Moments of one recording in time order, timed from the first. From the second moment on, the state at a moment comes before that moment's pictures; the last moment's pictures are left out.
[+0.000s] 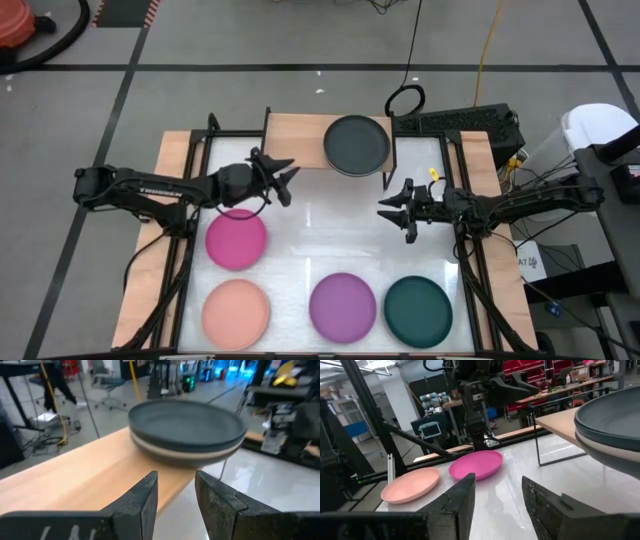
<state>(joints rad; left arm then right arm) 0.12 1.21 0.62 0.42 -0.44 -0.11 0.05 0.79 0.15 0.63 0.13 0.27</state>
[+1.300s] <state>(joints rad) -0.22 1.06 0.60 0.60 -0.51 0.17 0.34 0.95 0.43 -0.02 0.06 0.30</state>
